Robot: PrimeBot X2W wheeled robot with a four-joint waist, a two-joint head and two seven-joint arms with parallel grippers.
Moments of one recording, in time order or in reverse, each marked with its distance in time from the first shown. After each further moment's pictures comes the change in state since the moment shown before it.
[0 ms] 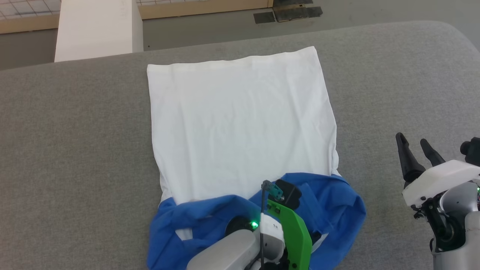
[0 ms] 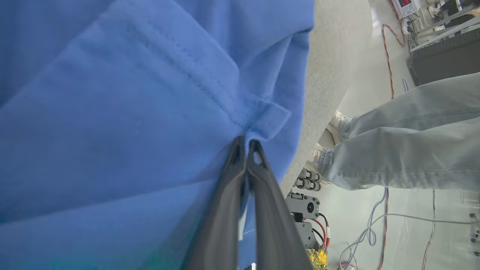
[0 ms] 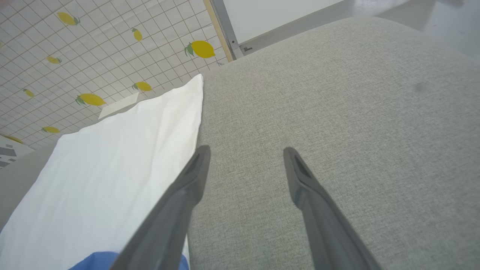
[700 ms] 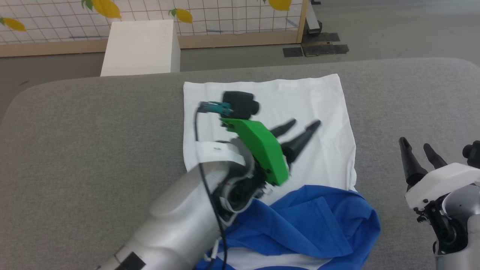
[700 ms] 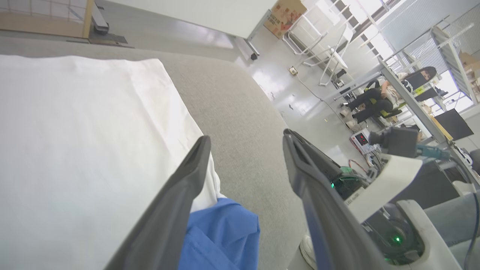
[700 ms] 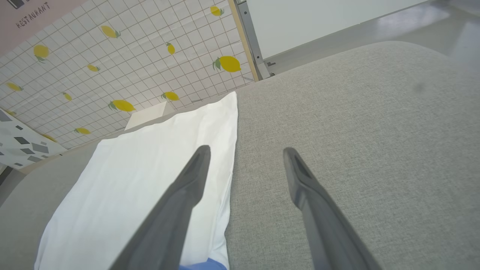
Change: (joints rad) left arm -0.175 0.044 0.220 -0.137 -0.203 0.025 -0.166; right arm 0.008 0.000 -0.019 0.010 -0.015 0.000 0.010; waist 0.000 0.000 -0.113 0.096
